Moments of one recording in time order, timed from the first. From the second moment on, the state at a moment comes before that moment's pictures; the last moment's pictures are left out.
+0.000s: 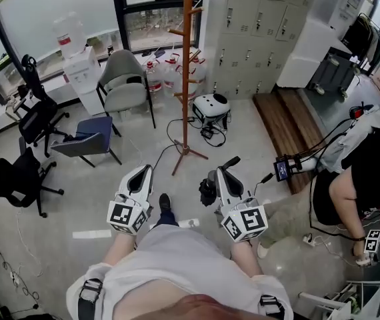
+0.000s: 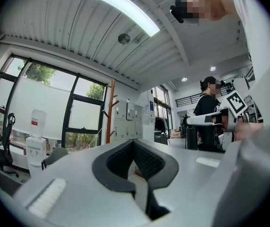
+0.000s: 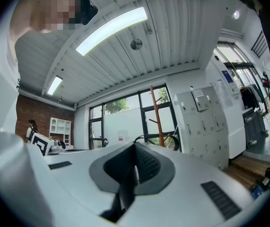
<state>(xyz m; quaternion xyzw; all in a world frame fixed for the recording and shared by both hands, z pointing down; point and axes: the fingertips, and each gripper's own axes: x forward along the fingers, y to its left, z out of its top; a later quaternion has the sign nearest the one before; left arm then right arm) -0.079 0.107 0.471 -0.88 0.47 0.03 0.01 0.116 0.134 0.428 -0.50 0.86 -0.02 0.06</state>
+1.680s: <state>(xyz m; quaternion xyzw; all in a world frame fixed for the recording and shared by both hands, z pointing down) -0.126 -0.264 0.483 -0.90 0.43 0.05 -0.02 0.076 -0.210 0.414 -0.53 0.85 0.00 0.05</state>
